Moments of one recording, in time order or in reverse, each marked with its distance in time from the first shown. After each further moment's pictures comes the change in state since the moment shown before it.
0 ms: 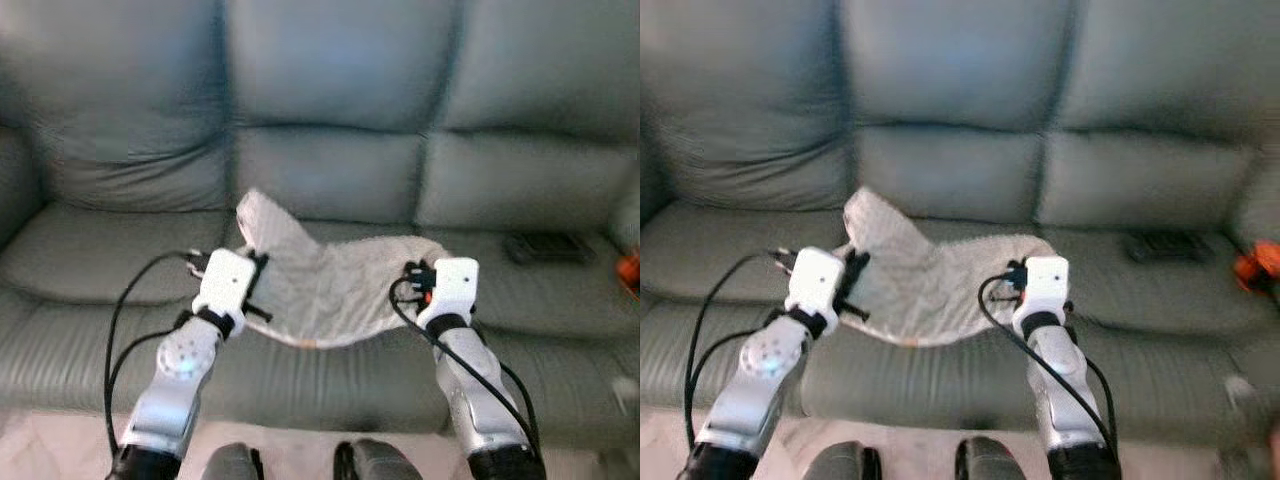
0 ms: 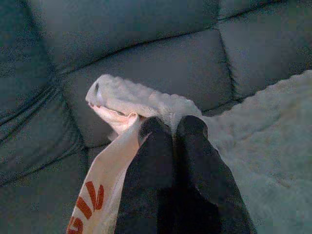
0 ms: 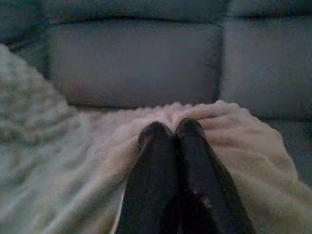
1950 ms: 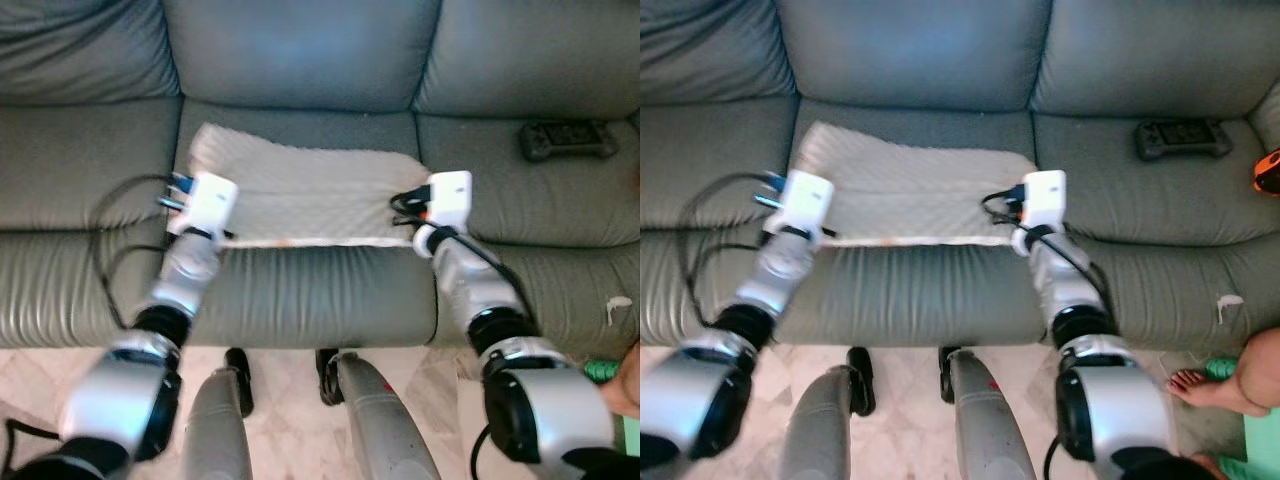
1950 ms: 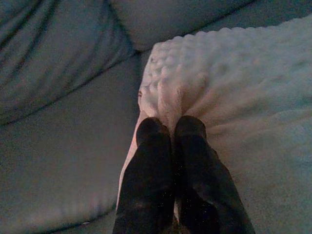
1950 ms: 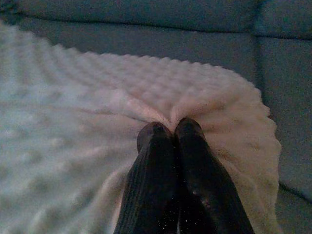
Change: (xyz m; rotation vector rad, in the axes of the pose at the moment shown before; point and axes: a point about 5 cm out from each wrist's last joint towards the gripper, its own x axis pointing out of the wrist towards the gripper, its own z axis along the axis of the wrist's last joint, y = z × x) left arm 0.080 0.085 0.021 0.277 0.114 0.482; right arm 0.094 -0.007 0.064 -0.024 -0.022 0.178
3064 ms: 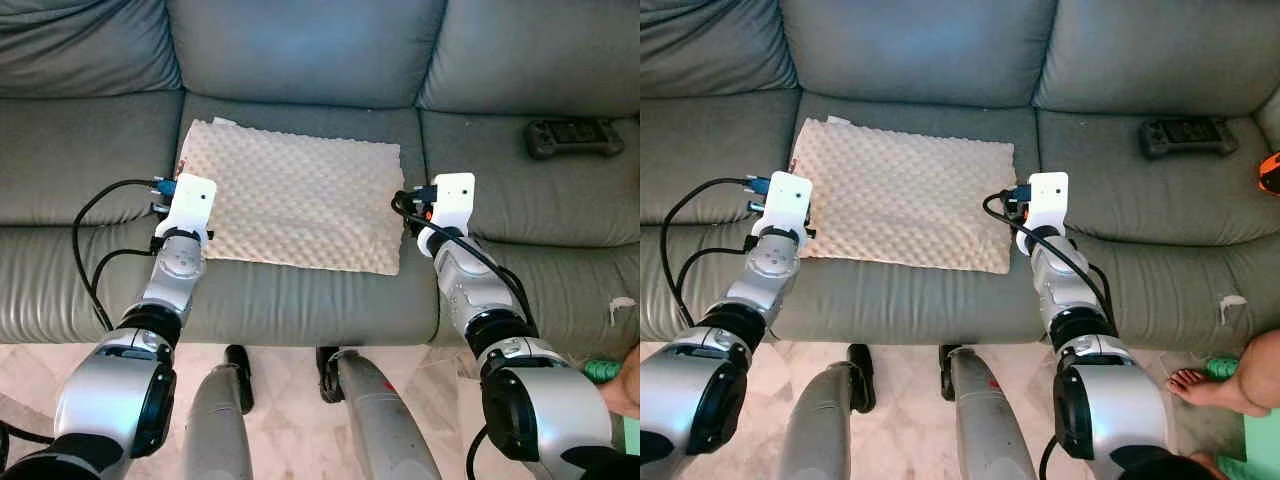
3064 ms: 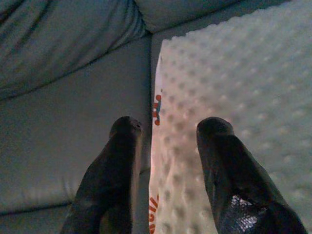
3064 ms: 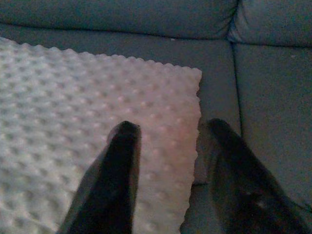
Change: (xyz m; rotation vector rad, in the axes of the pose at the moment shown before) left arm -0.003 0.003 -0.011 -0.067 0.030 0.027; right arm -0.001 -0.009 0.003 -0.001 -0.052 -0.104
